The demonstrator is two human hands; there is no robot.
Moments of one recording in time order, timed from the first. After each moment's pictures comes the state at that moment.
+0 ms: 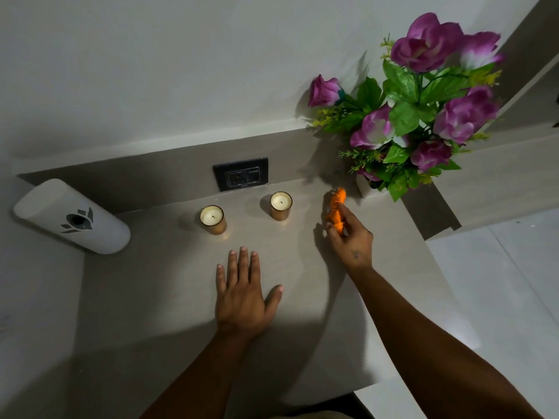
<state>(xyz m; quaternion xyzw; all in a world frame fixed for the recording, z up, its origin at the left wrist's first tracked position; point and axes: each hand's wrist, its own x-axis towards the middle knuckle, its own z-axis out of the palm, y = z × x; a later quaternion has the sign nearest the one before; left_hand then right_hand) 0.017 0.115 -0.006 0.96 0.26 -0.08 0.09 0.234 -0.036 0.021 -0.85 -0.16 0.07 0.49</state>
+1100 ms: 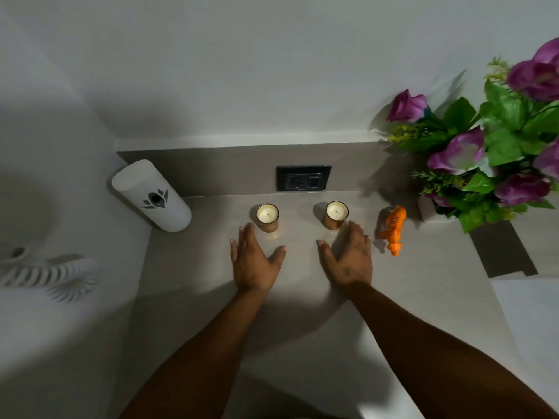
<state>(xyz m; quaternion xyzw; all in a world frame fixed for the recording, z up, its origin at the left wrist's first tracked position) 0.035 0.194 -0.004 0.81 0.49 0.12 0.31 0.188 0.047 -0.008 -0.92 -0.20 0.14 0.31</state>
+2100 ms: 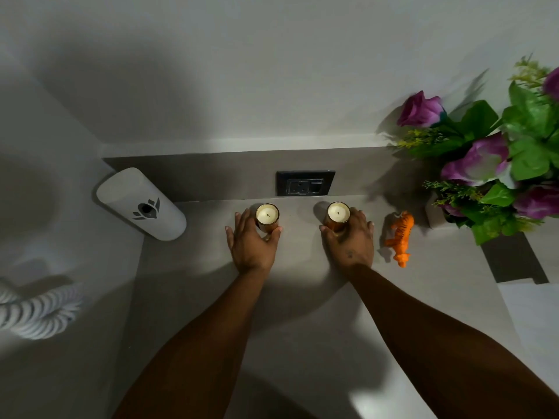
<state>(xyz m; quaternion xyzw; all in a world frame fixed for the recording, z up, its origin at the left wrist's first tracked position) 0.080 0.241 -0.016 0.79 0.50 0.19 0.29 0.232 0.085 -0.011 -0.91 -0.20 0.12 0.34</state>
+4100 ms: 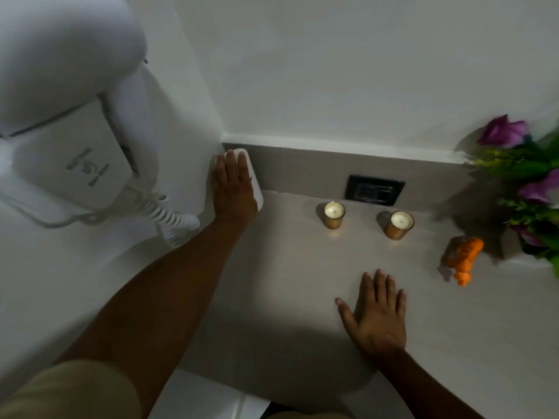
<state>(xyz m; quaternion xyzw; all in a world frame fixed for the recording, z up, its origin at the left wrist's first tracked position) -0.043 0.346 0.127 0.84 0.53 0.07 -0.09 0.091 0.010 0.012 -0.89 -0.41 0.17 0.05</state>
